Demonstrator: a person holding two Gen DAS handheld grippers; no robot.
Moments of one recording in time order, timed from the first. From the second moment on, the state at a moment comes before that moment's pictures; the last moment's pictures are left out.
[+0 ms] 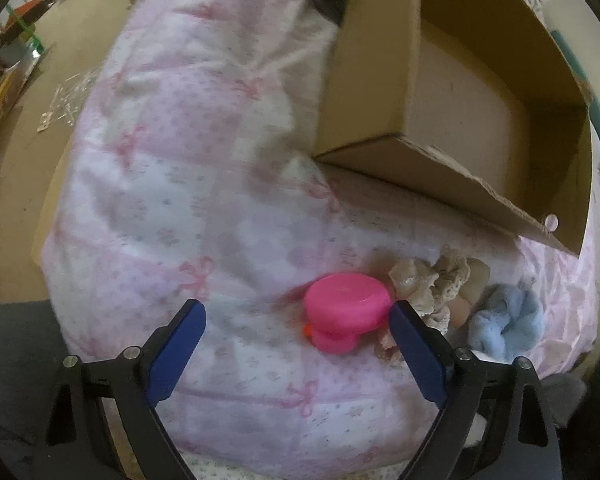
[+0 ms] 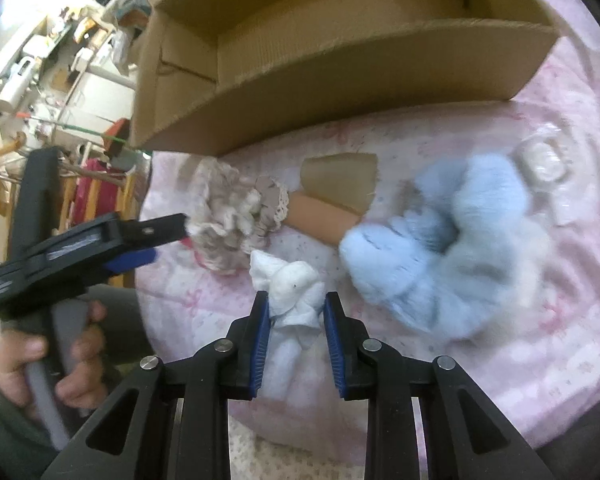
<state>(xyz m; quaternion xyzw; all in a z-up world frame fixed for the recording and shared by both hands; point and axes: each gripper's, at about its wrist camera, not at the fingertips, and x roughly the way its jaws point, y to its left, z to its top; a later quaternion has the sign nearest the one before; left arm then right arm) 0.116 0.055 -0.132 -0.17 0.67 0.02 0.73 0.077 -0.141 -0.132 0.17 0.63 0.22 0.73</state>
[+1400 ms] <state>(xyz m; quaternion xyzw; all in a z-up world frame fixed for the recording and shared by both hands) 0.083 0.044 -0.095 -0.09 0.61 0.04 0.79 0.049 -0.187 -0.071 0.20 0.55 0.20 0.79</state>
